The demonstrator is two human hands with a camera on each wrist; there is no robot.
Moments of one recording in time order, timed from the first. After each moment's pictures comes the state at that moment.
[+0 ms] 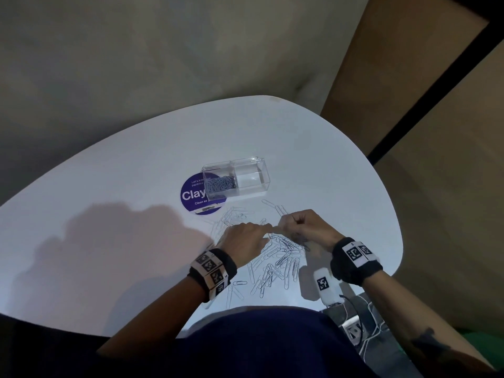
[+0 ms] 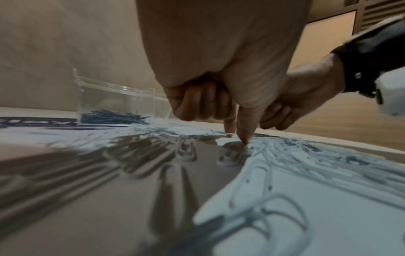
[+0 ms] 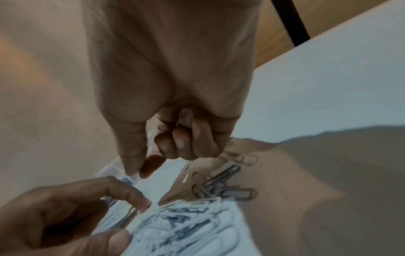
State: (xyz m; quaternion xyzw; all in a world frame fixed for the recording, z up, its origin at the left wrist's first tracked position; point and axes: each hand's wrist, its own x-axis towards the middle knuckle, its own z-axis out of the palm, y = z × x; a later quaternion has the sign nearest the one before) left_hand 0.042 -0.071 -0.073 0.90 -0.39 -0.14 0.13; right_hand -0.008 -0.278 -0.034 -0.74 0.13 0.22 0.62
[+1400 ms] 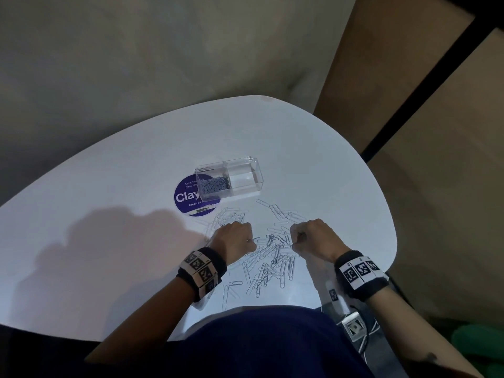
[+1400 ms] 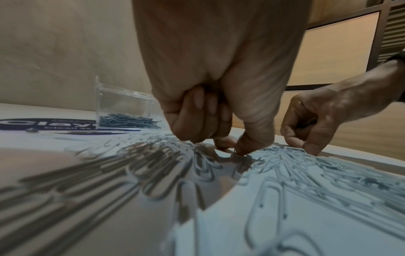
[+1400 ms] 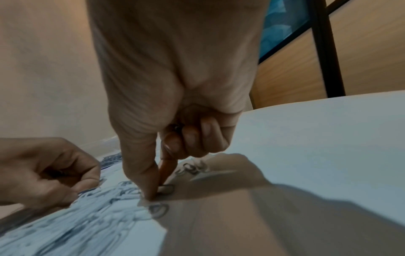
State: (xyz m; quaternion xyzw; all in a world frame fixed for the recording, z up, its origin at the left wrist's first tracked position) left_hand 0.055 -0.065 -0.065 0.91 -0.30 -0.28 0.12; right_hand -0.034 -0.295 -0.054 -0.94 0.07 0.19 0.28
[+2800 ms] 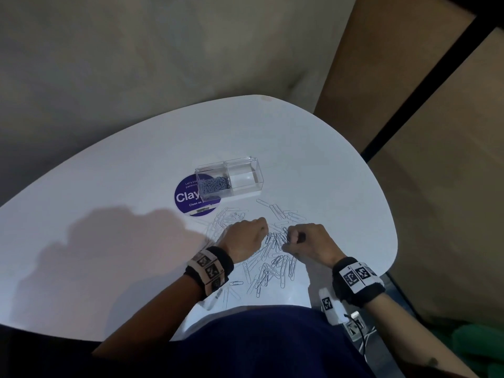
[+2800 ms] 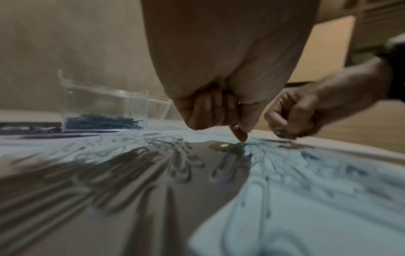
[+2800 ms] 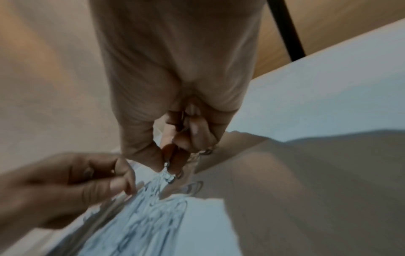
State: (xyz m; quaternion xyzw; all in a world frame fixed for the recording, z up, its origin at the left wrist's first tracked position) left_hand 0.050 -0.078 -0.068 0.89 -0.34 -0.22 0.20; right_hand -0.045 -0.280 -0.056 -0.88 0.14 0.16 0.43
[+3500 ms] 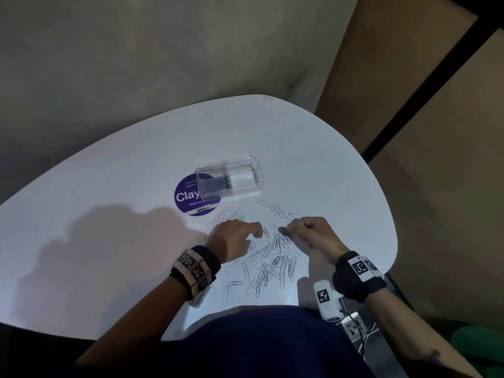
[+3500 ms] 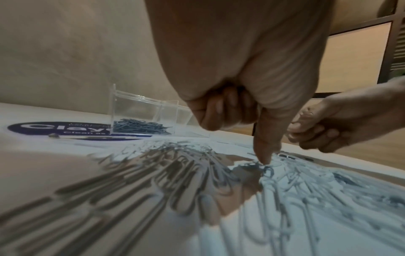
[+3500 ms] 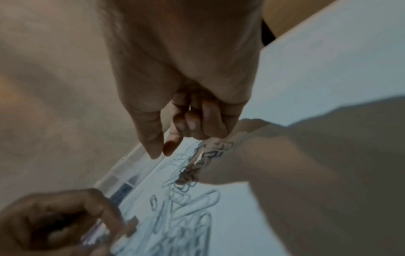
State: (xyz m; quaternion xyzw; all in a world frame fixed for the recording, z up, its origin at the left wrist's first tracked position) left_hand 0.060 -0.054 -0.065 0.88 -0.38 -0.23 0.16; right_hand -0.040 -0.274 -0.019 -0.72 0.25 0.11 0.64
